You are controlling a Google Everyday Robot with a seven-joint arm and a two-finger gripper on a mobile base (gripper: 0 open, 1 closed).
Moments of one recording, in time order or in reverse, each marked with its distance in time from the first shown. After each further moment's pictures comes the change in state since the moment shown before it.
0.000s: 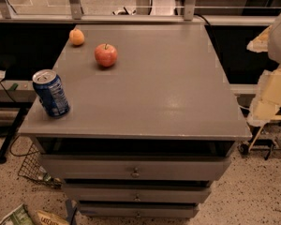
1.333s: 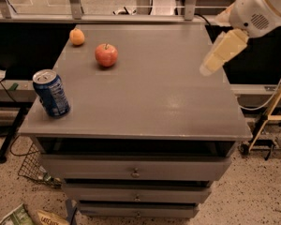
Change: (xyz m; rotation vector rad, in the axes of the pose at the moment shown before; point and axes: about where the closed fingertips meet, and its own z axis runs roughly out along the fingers) arm -0.073 -0.111 0.039 0.026 -0.346 0.100
